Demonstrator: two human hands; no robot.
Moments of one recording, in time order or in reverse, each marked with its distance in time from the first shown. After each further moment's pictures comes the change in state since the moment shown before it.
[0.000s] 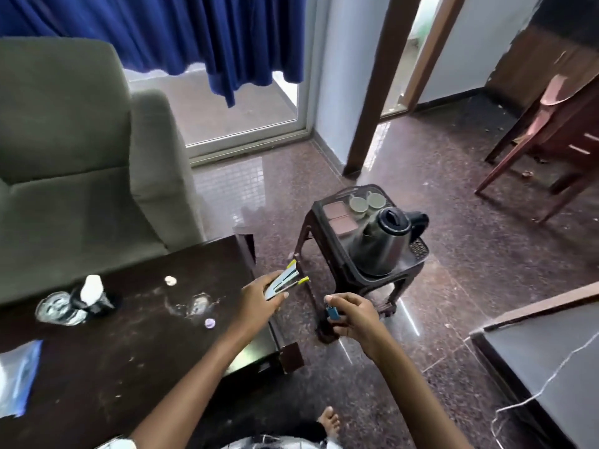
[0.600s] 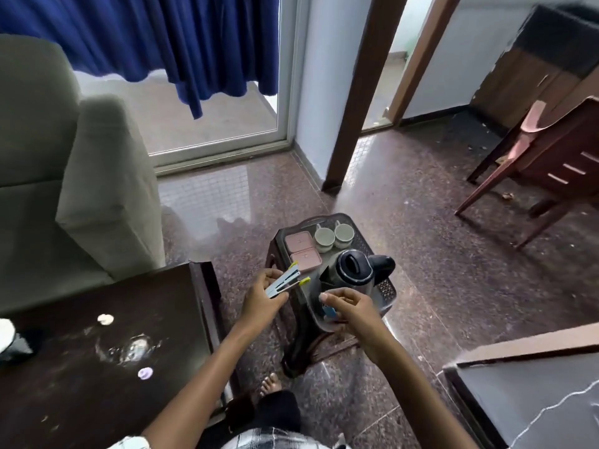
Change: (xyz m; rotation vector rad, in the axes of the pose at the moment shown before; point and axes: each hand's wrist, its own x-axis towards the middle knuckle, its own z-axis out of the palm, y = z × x) left_hand 0.128 0.072 0.110 -0.183 0.018 -0.114; right_hand 0.078 -0.105 -0.108 -0.094 -0.015 -0.117
